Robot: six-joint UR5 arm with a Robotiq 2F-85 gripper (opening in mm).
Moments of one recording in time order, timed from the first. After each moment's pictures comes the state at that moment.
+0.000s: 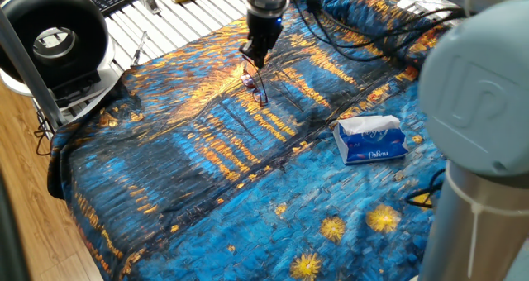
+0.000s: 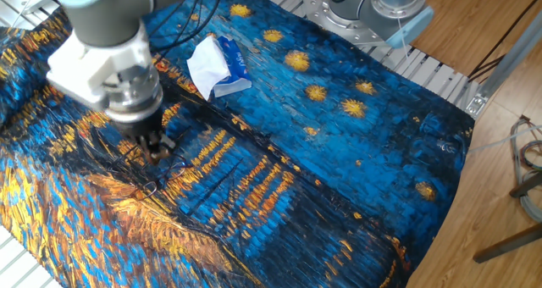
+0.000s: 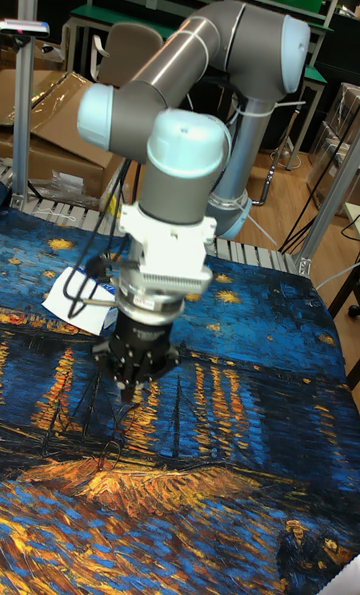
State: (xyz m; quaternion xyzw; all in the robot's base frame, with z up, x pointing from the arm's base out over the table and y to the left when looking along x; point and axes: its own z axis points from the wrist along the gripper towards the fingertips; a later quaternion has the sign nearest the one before) arm 0.648 -0.034 0.081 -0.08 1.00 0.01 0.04
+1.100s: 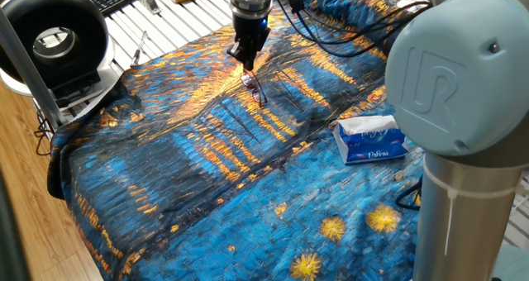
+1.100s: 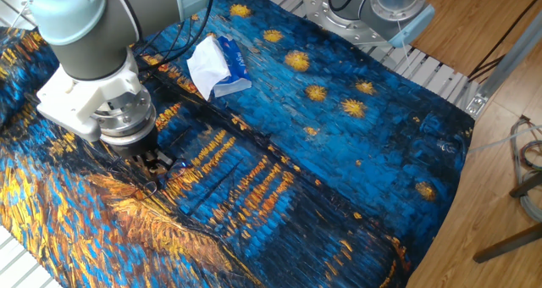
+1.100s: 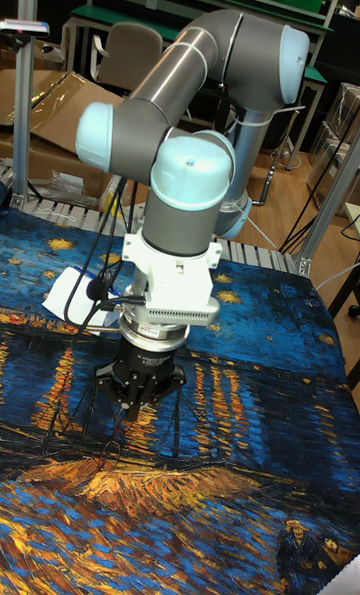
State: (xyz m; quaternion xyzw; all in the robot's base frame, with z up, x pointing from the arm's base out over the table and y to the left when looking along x) arm 0.662 -0.027 0.072 -0.09 1.00 0.01 0.02
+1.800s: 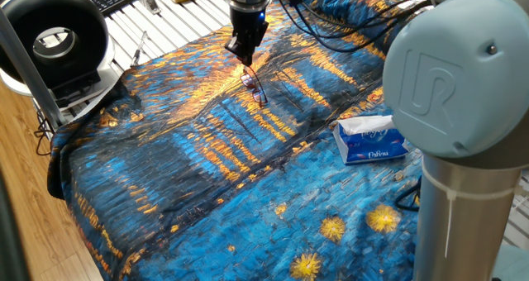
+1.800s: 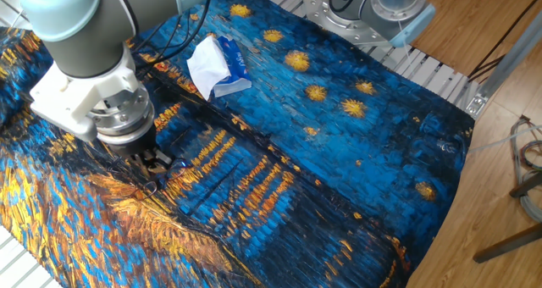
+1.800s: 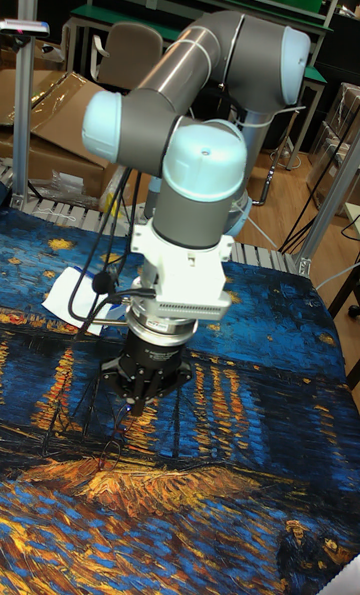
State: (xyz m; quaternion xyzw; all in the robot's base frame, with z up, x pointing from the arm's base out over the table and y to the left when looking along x) arm 0.666 -0.020 0.086 -0.09 1.00 0.00 0.01
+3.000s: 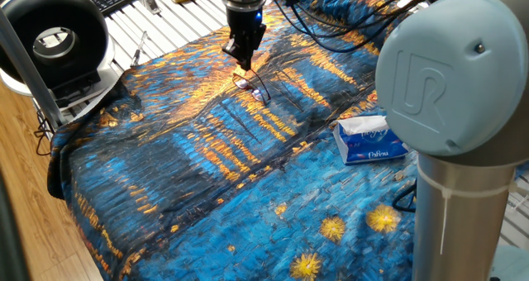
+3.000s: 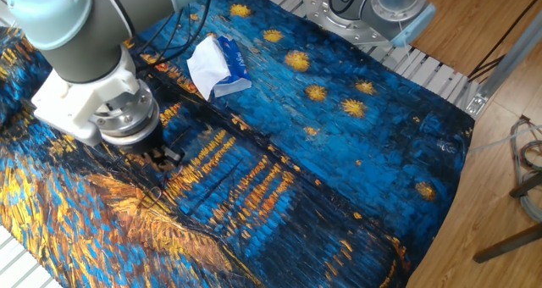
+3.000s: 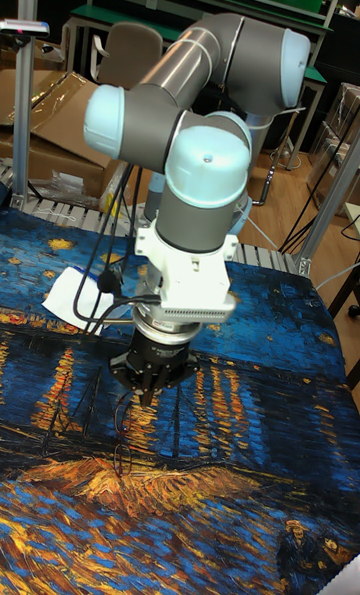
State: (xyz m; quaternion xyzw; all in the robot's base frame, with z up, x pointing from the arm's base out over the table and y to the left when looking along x) arm 0.644 -0.013 0.087 -0.10 0.99 0.02 -0.03
